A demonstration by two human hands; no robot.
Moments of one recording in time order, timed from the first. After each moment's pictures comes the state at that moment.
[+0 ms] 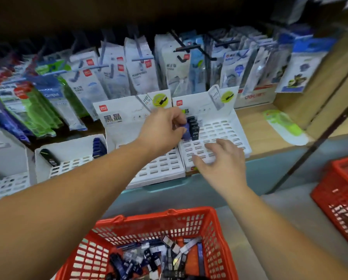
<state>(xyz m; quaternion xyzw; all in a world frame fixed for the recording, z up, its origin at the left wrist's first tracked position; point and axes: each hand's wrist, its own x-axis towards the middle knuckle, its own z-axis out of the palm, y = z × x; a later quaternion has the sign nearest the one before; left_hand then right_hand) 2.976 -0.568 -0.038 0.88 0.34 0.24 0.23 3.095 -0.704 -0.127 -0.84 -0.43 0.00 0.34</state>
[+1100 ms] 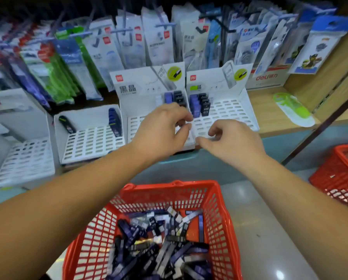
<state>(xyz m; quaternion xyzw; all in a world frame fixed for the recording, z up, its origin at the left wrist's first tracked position) 2.909 -0.615 -0.059 0.92 0.23 0.30 0.13 3.073 -0.731 -0.062 -0.85 -0.48 0.09 0.20</state>
